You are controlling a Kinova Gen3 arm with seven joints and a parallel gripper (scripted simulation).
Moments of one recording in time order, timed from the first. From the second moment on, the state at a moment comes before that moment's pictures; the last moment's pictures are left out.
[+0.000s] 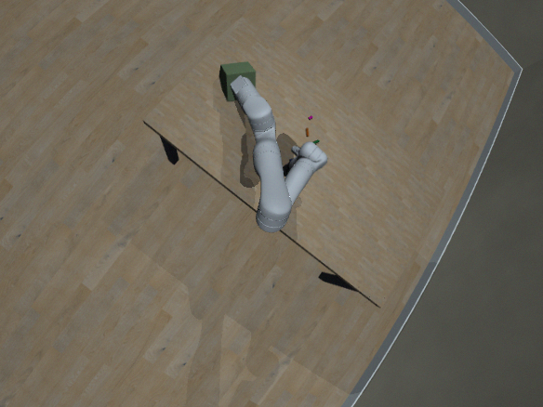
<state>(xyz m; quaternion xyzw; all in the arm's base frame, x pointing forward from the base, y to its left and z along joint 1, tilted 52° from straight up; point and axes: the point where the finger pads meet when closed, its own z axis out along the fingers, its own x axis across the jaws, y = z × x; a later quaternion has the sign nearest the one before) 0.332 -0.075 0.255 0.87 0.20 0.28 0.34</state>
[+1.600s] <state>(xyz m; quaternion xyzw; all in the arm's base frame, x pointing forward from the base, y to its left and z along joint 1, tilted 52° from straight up) 0.343 -0.083 0.245 0.88 0.20 0.28 0.33</state>
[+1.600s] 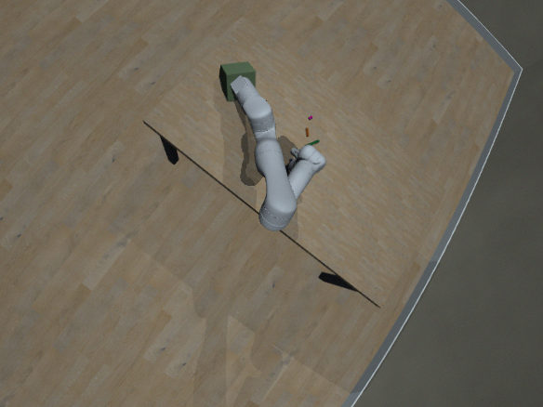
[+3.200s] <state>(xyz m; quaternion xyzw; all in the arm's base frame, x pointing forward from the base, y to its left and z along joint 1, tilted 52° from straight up) 0.343 -0.083 0.245 0.88 0.20 0.28 0.33</state>
